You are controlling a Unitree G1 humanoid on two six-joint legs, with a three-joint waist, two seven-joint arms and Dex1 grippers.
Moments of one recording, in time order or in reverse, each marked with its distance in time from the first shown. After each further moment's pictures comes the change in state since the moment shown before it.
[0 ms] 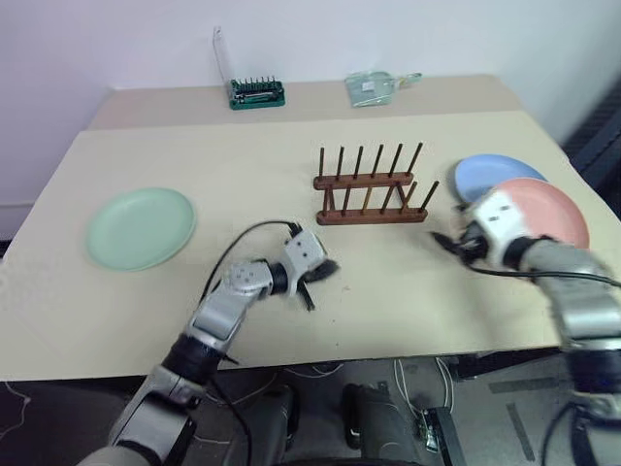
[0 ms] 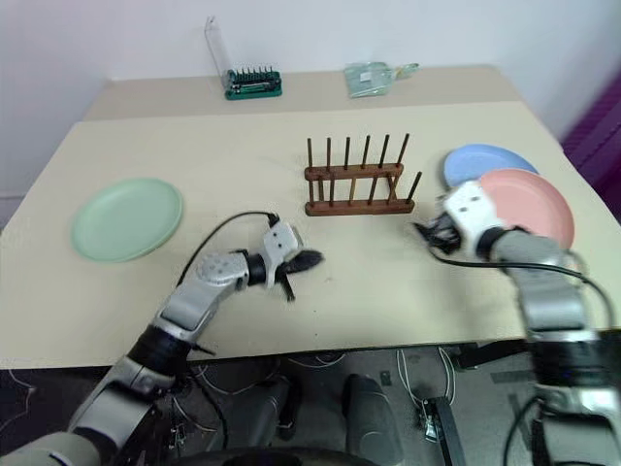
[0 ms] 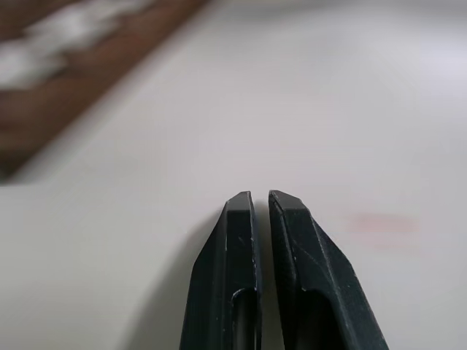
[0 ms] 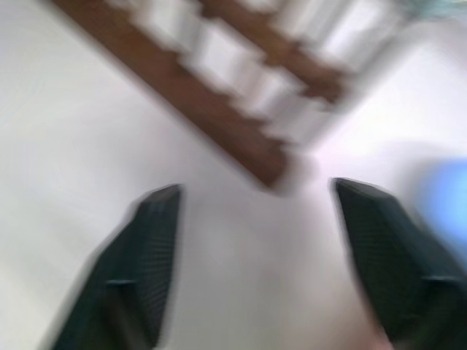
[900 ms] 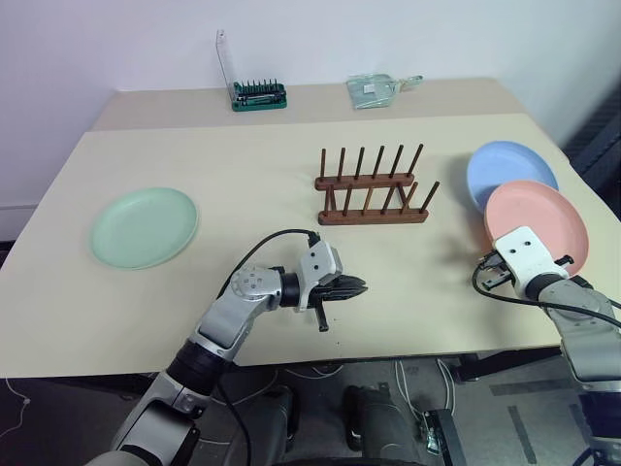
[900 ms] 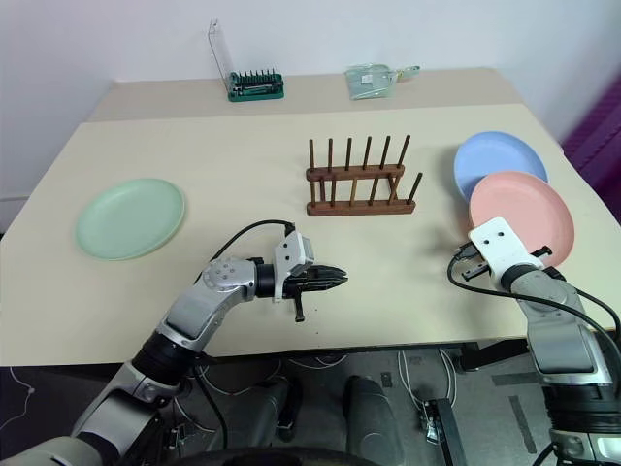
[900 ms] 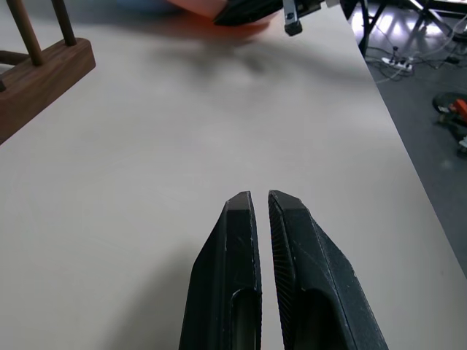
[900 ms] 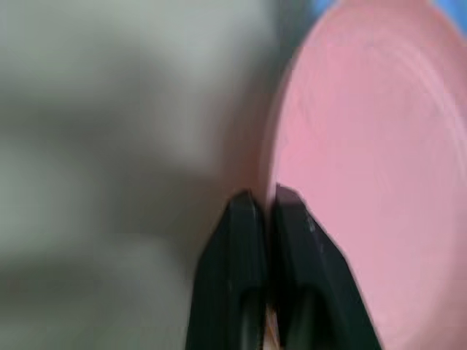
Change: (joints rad) left arm 0.000 -0.015 -0.020 -0.034 -0.062 -0.018 -0.113; right arm 0.213 0.052 0.032 -0.037 -0.190 0.084 -0.276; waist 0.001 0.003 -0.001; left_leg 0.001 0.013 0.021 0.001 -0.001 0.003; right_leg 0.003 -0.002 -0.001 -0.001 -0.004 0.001
